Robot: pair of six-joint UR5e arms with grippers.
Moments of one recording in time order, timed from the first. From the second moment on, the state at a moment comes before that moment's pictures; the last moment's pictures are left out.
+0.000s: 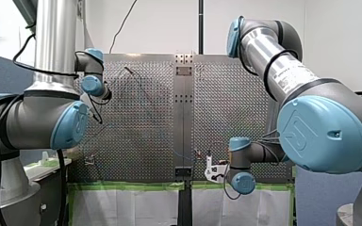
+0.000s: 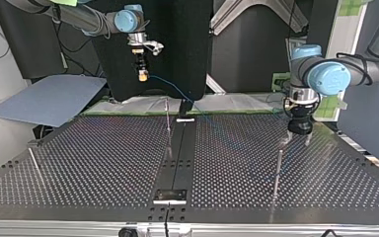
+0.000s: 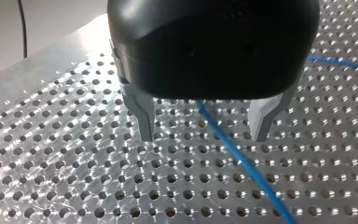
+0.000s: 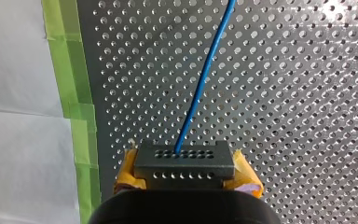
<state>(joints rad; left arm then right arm) 0.14 -1.68 -1.95 -2.71 -1.54 -2.34 2.07 -0.67 2.02 -1.26 1.62 1.60</state>
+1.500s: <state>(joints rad) 0.13 -1.31 -1.94 -2.95 -1.61 -2.12 2.07 -0.67 2.00 -1.22 1.62 1.61</state>
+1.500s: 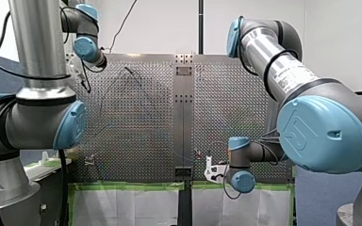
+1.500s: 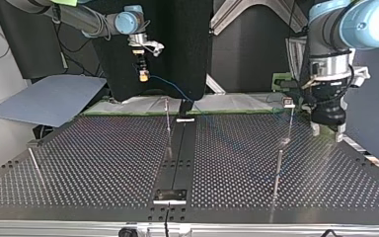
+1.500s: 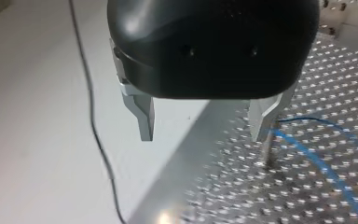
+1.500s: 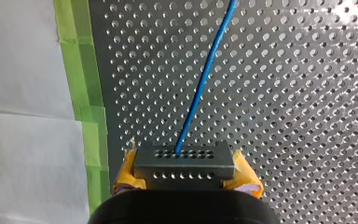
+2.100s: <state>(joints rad) 0.03 -1.40 -1.77 -3.11 -1.63 -1.95 2.07 -0.67 2.00 -1.20 1.61 1.60</state>
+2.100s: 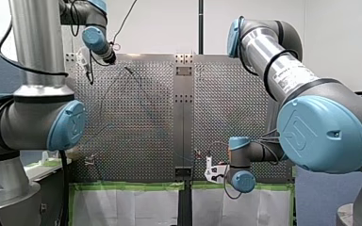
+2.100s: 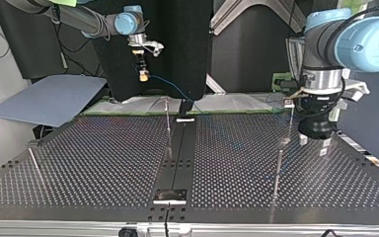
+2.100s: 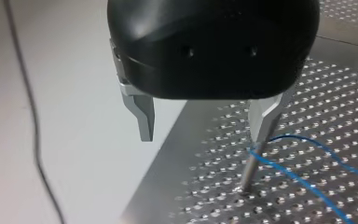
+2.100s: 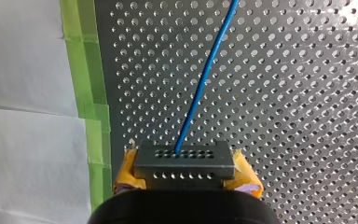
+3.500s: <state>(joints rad) -0.11 -1.58 -1.36 -3.52 -1.74 -1.60 2.07 -0.67 2.00 -1.21 1.61 1.60</state>
